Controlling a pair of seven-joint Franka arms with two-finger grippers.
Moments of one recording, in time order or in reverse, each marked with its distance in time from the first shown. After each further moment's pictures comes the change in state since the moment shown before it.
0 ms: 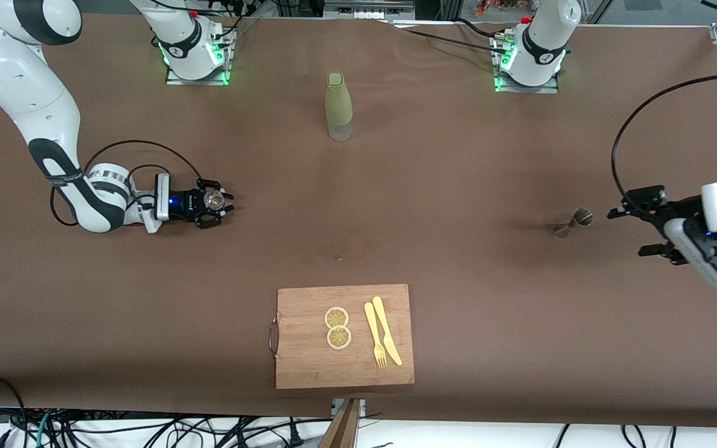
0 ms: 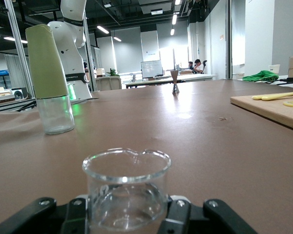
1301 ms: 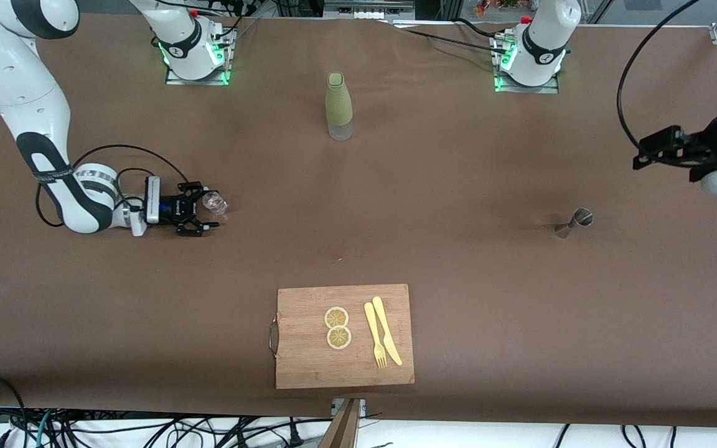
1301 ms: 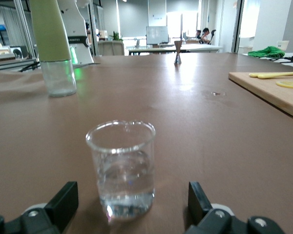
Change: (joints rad) left arm -0.118 -0.157 -0.012 0.074 0.262 -0.272 -0.725; right arm 0.006 -0.056 -0.056 0.034 -0.104 0.074 -0.007
